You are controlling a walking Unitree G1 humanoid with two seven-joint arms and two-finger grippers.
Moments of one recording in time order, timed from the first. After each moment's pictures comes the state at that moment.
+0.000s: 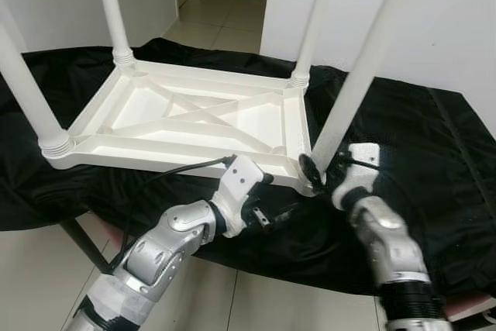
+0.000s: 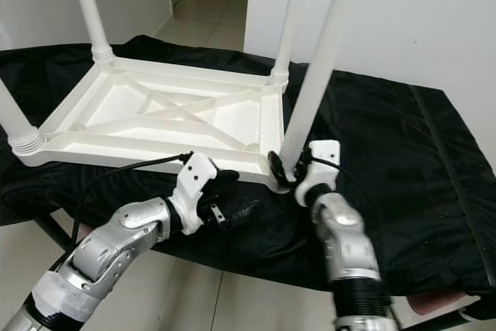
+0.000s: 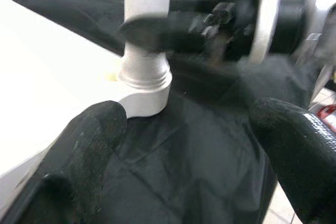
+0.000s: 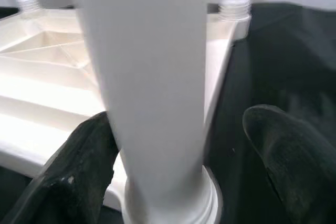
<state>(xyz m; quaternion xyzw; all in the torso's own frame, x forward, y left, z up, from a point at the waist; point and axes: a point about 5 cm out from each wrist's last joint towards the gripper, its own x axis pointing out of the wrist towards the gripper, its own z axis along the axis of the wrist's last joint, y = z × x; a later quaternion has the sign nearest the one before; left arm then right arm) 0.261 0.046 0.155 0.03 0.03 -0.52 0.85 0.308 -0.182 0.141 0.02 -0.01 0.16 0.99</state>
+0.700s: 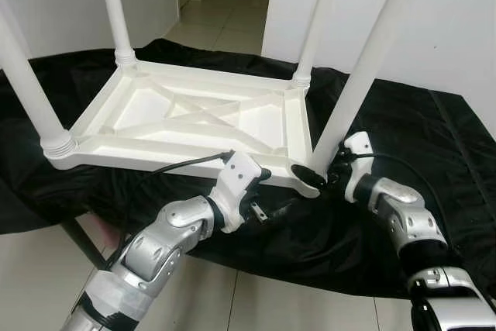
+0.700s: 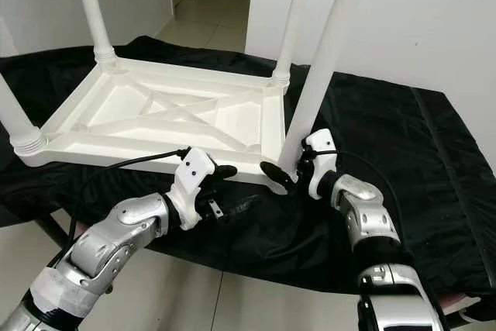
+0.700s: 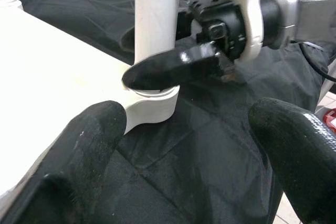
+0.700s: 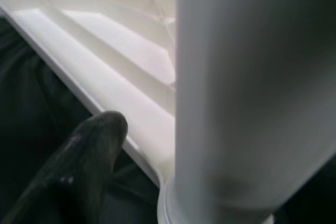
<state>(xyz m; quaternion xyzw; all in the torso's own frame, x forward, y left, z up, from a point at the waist) 0.265 0.046 0.161 0.03 0.02 -0.52 0.85 0.344 -0.187 0.136 -0.05 0.06 0.37 0.92</state>
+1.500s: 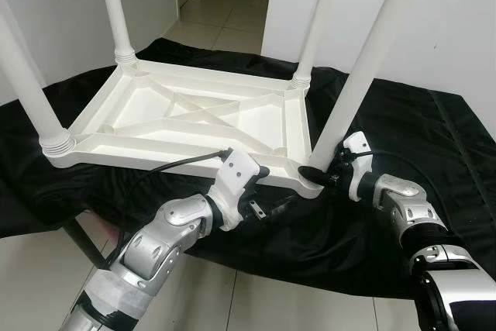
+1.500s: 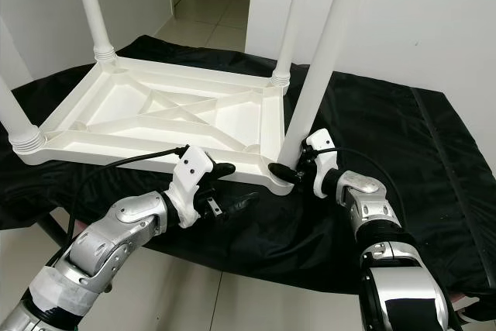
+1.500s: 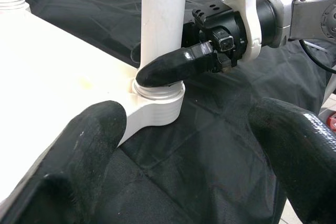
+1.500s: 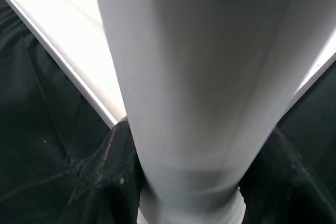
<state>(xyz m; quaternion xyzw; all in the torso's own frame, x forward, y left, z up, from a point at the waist) 0.266 0.048 0.162 0.03 0.02 -0.51 0.86 0.351 -0.201 0.129 -0.06 0.08 0.38 0.92</state>
